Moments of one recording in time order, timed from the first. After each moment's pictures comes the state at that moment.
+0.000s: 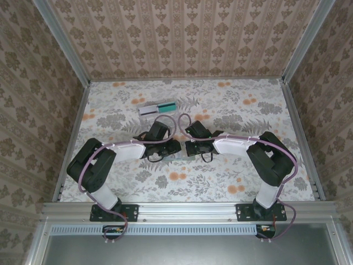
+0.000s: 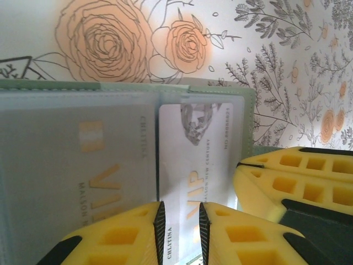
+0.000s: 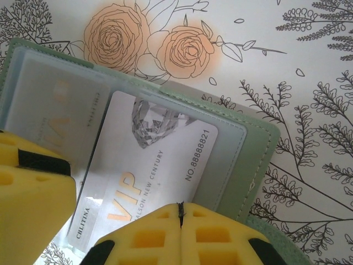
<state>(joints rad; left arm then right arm) -0.69 1.65 0.77 -0.02 0.33 -0.85 0.70 1.77 0.99 -0.25 -0.04 0.44</state>
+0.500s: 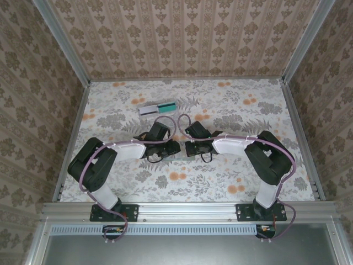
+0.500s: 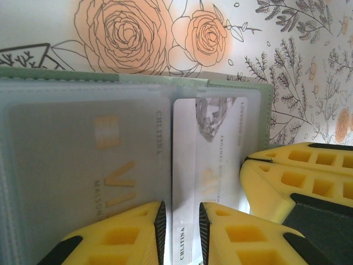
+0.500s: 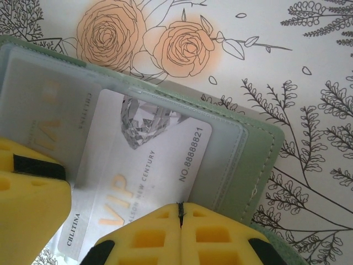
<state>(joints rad) -0.69 1.66 0.77 -0.04 0.33 -0.85 0.70 1.79 0.99 -0.24 -0.04 0.45</state>
